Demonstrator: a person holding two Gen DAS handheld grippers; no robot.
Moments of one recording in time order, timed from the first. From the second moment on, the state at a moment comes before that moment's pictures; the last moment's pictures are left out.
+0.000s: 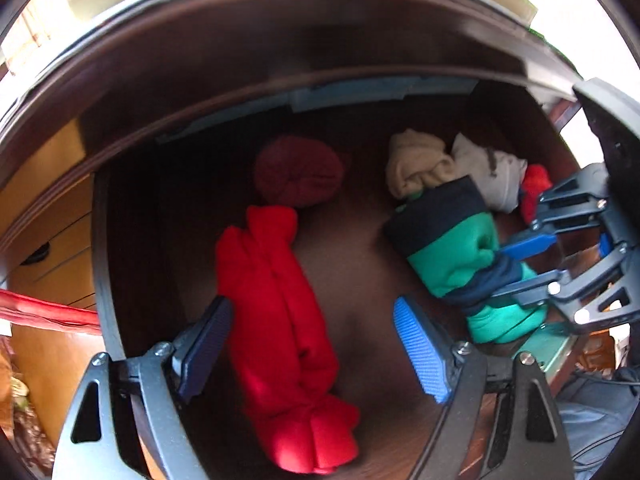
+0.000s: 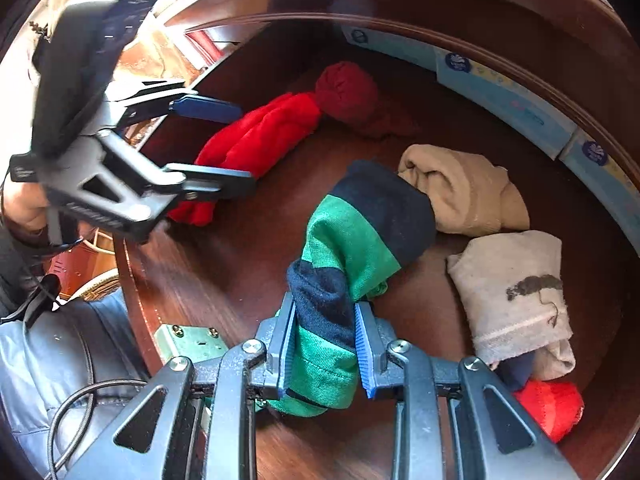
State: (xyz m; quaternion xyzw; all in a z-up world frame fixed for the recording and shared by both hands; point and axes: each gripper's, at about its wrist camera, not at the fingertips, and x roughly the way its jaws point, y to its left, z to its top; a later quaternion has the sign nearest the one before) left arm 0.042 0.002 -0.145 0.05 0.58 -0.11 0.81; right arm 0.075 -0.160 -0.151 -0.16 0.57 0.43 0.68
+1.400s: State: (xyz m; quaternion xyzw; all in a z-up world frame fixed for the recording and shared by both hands) left arm 0.007 -0.016 -0.137 0.11 0.54 -0.11 0.83; right arm 0.063 -0.183 -0.122 -0.15 0.52 0.47 0.70
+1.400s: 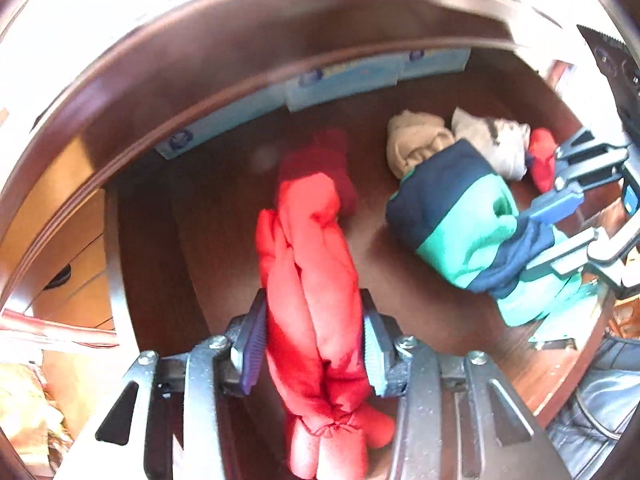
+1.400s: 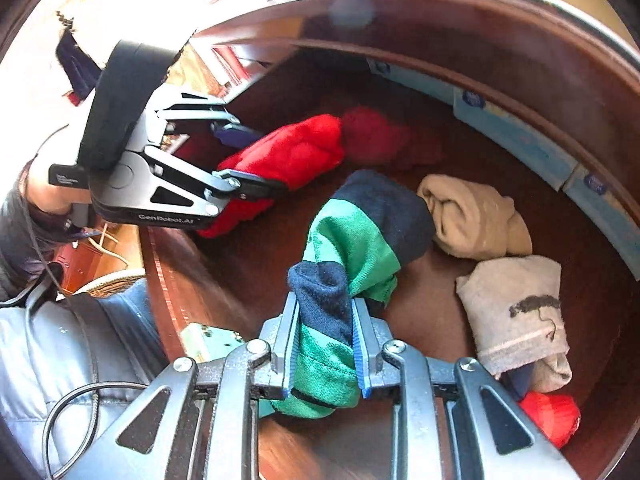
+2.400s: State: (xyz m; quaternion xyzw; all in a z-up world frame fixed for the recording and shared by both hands) left arm -0.041 0.060 -0.089 -0.03 0.40 -0.12 0.91; right arm 0.031 -0.238 -0.070 -0.12 0.40 0.47 0.78
